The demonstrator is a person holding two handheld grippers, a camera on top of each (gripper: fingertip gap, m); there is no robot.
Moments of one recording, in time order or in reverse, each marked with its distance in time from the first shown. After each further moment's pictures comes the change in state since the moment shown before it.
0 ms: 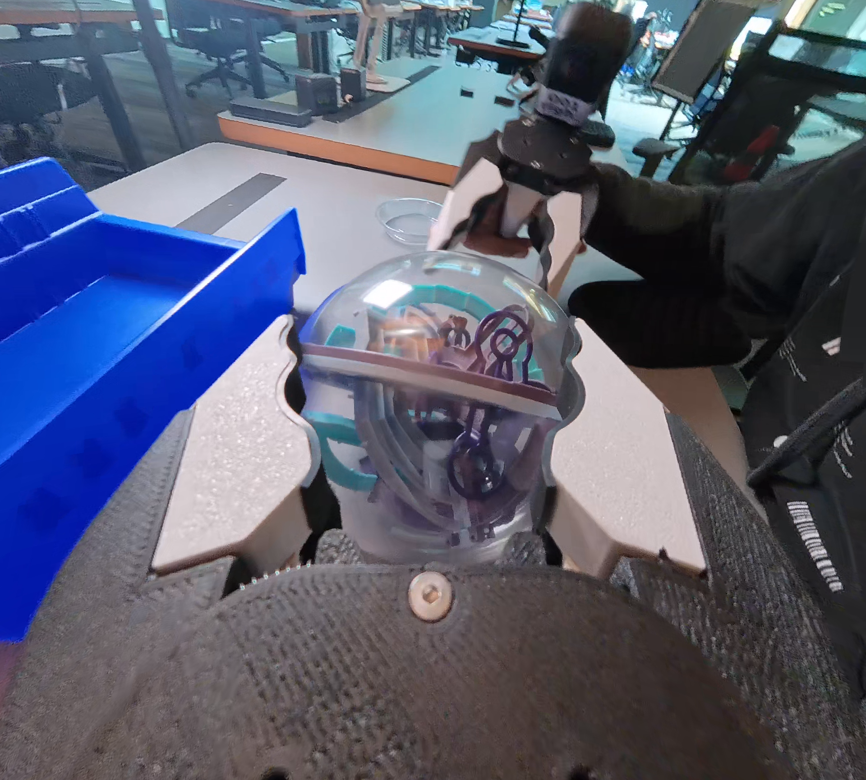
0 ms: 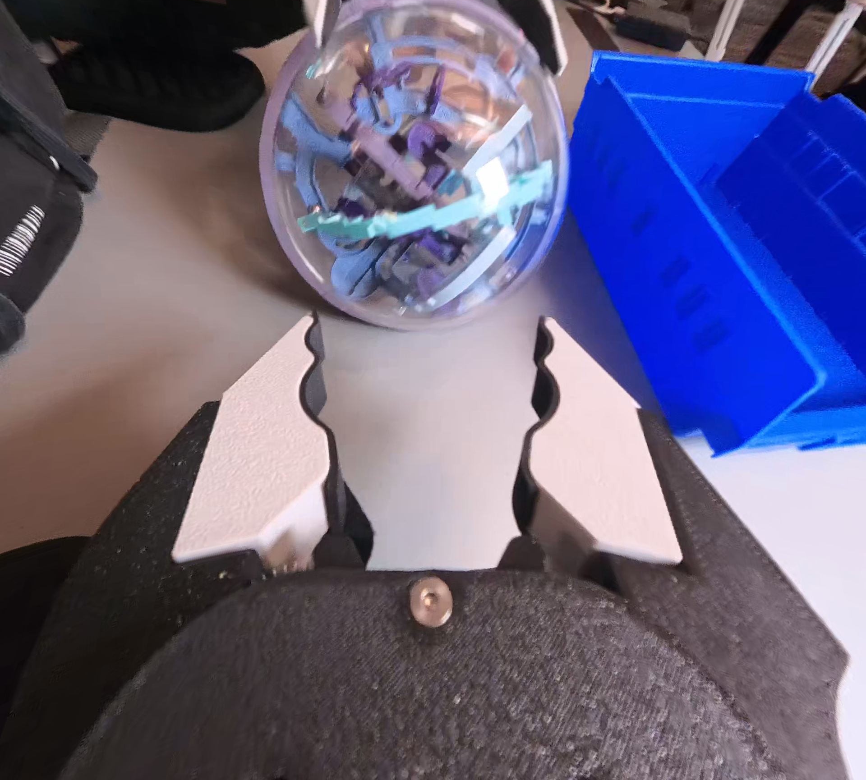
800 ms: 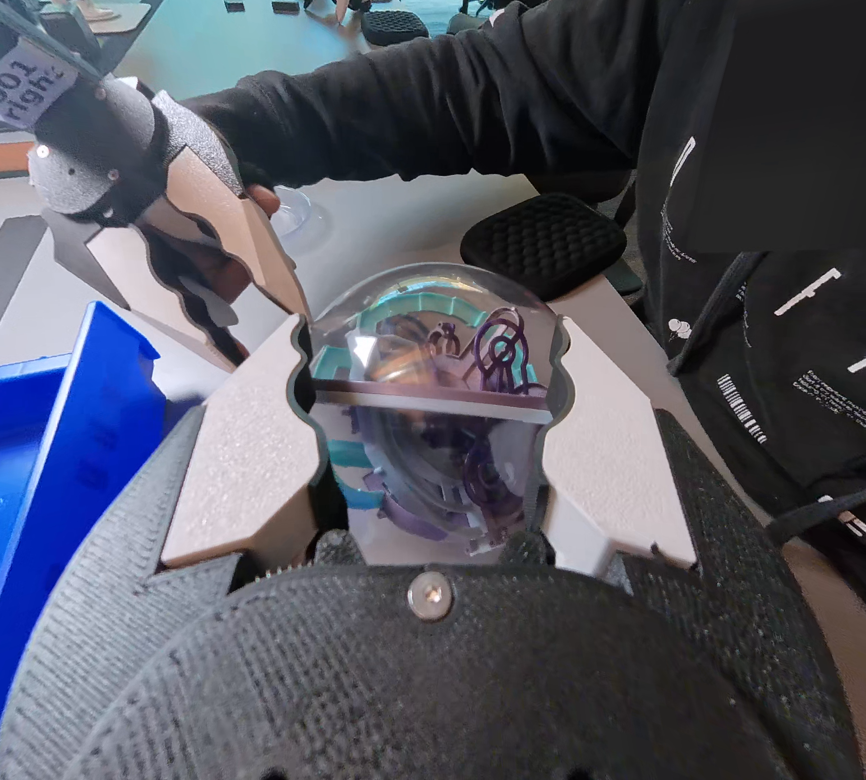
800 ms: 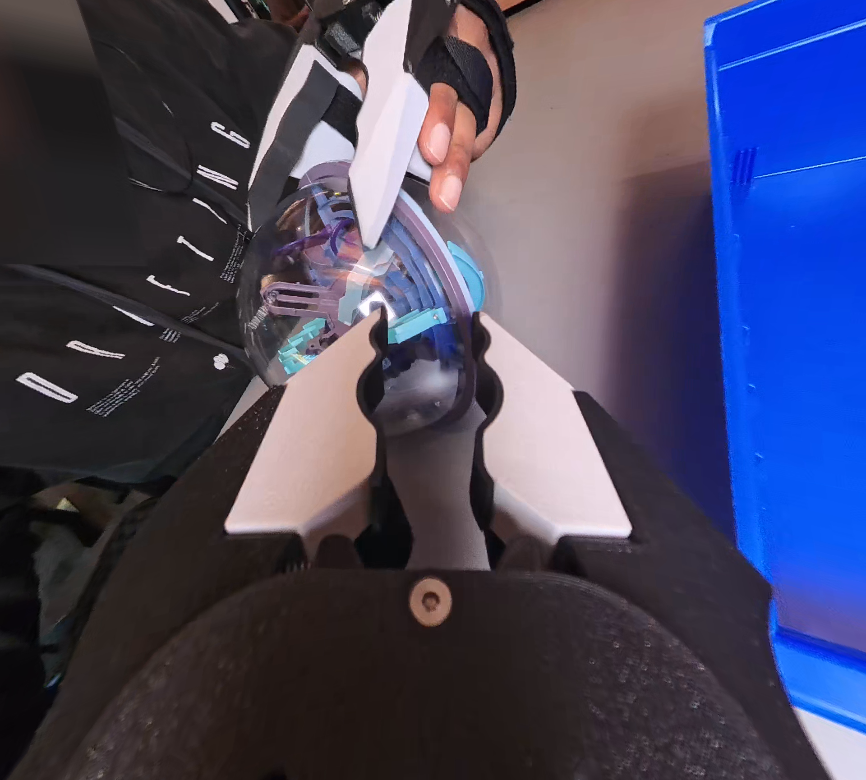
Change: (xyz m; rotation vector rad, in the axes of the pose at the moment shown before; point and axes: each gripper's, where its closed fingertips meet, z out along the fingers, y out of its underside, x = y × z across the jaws) left arm 0.045 -0.006 0.041 -0.190 0.434 0.203; right arm 0.052 -0.034 0.023 0.034 -0.664 0.353
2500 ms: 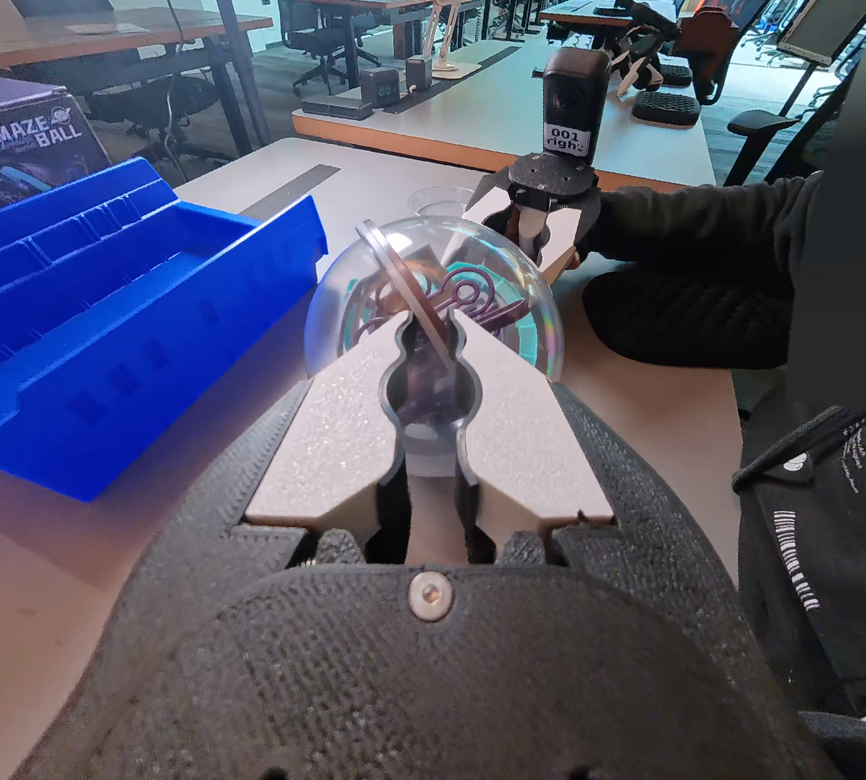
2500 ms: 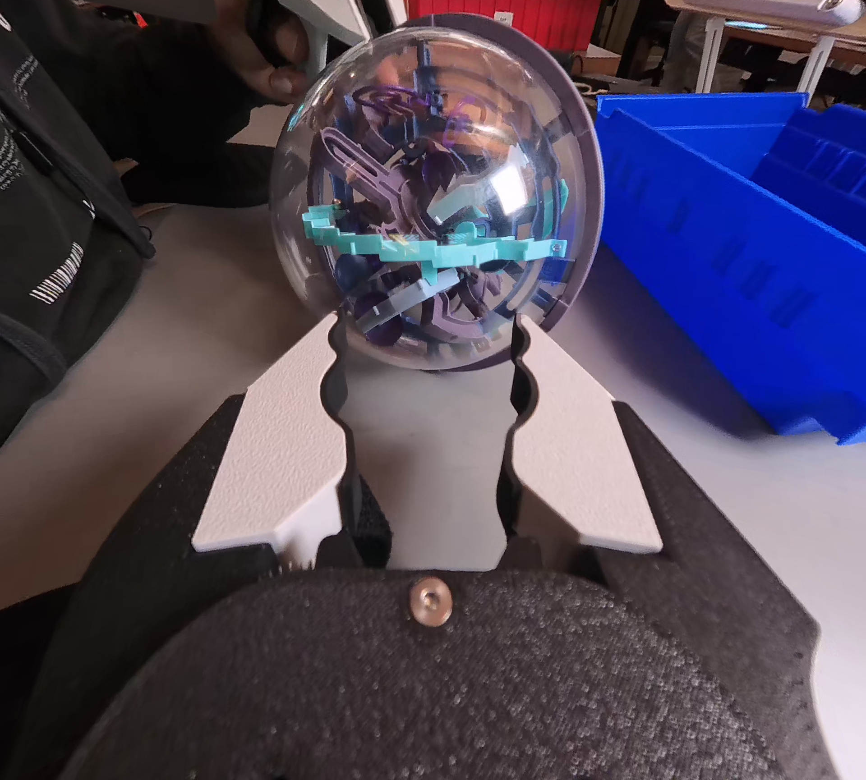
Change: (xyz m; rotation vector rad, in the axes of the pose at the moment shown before) left arm 0.029 0.014 -0.055 0.129 -0.654 -0.182; right arm -0.057 0.064 0.023 0.214 0.613 -0.325
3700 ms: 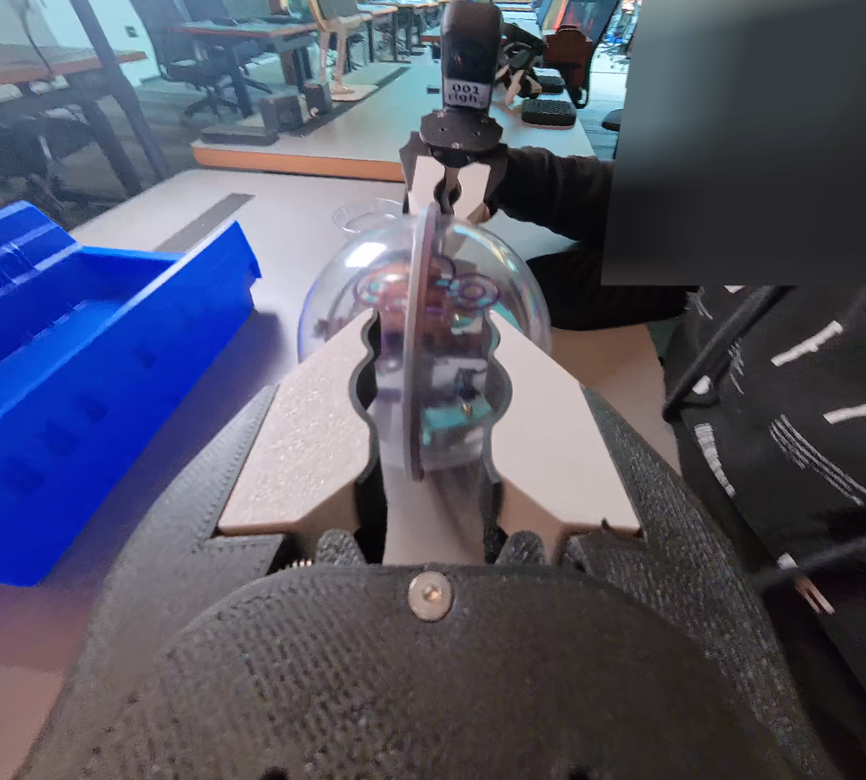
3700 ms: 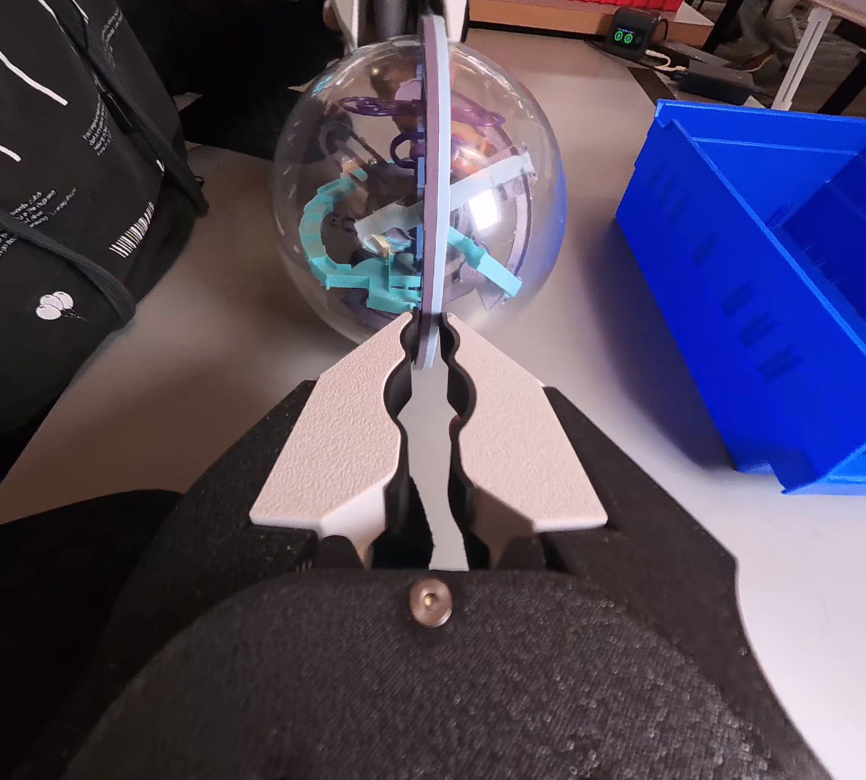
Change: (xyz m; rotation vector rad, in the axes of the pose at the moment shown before) left arm 0.015 0.001 -0.017 0.037 0.237 0.059; right arm -0.005 -0.016 -0.015 -0.131 -0.135 -0.104
